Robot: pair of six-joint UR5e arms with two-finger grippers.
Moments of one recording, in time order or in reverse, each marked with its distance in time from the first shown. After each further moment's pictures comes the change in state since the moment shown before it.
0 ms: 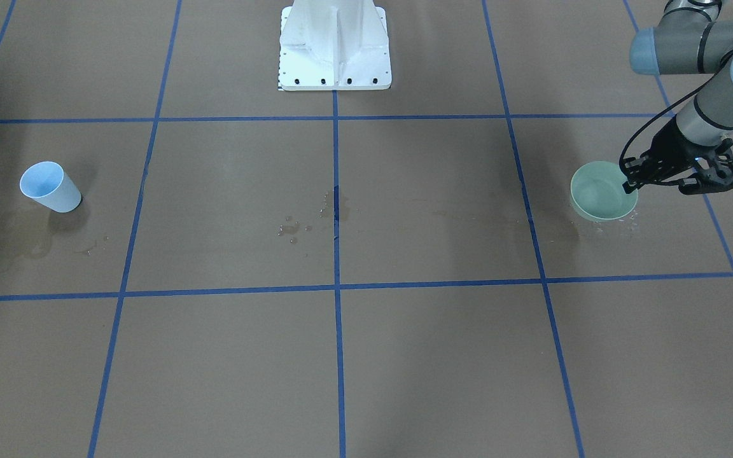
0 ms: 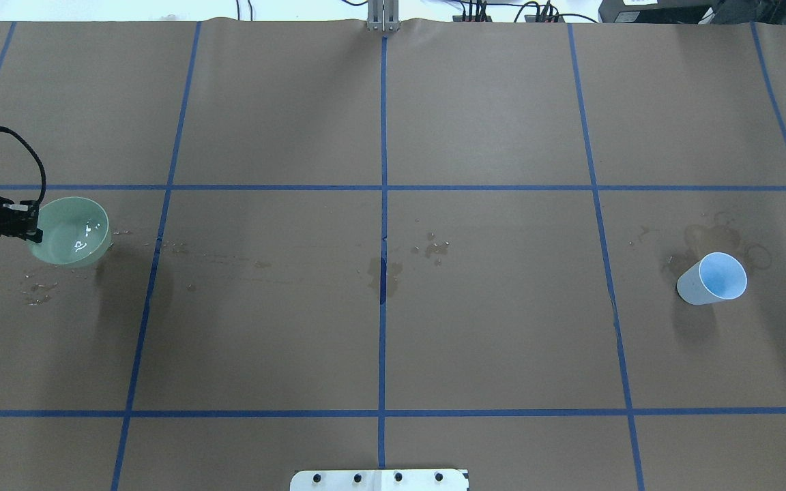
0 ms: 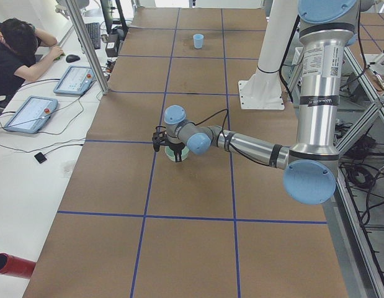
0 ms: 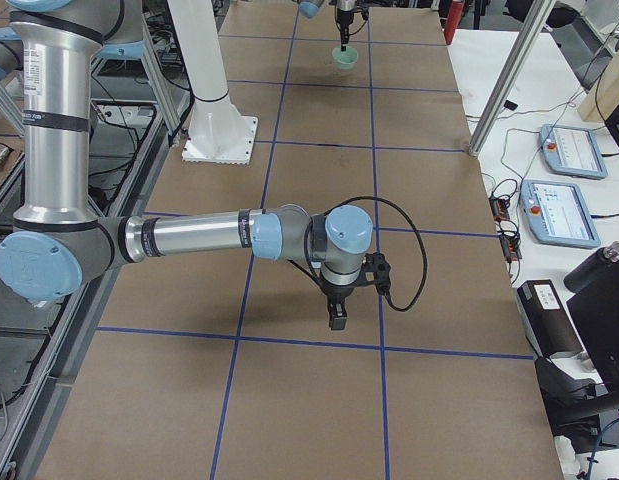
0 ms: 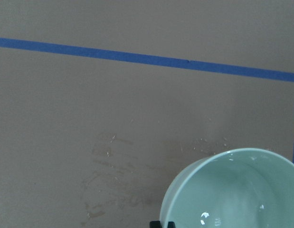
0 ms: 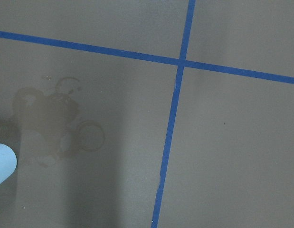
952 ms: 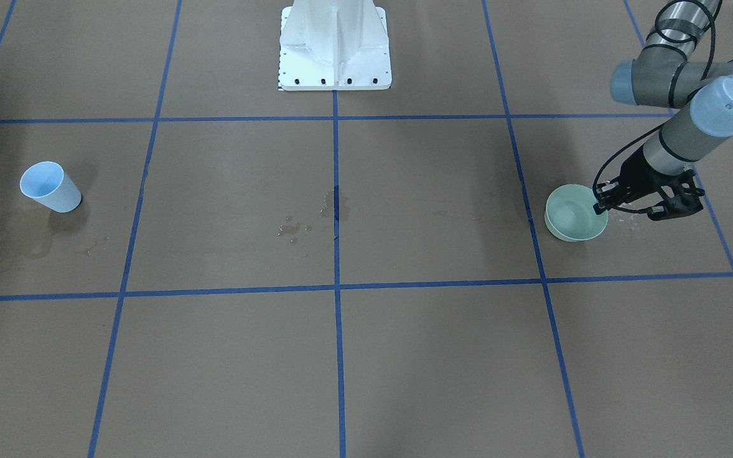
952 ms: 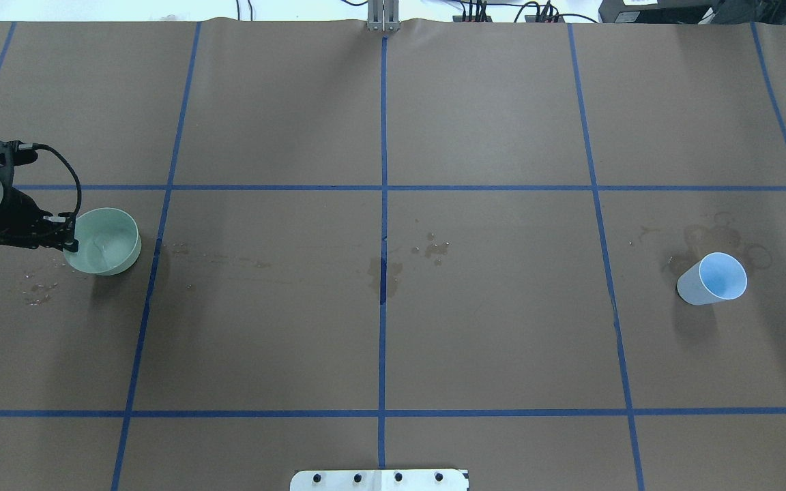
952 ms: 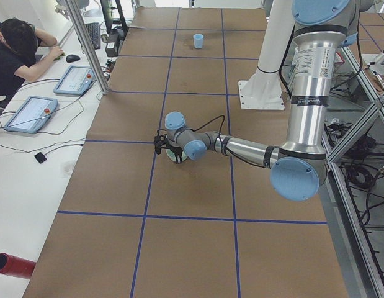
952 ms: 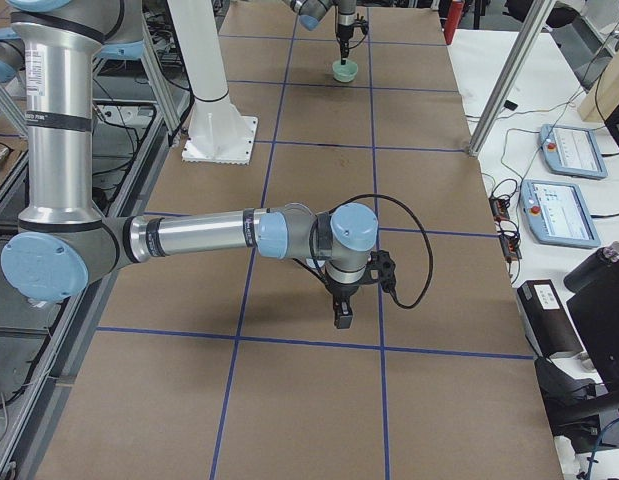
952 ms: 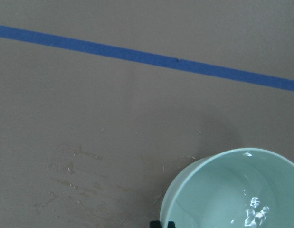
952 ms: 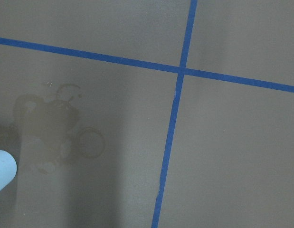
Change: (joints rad) left arm 0.072 -0.044 0.097 -0.098 0.014 -0.056; right arm 0.000 0.018 -0.007 0.002 -0.002 -0.001
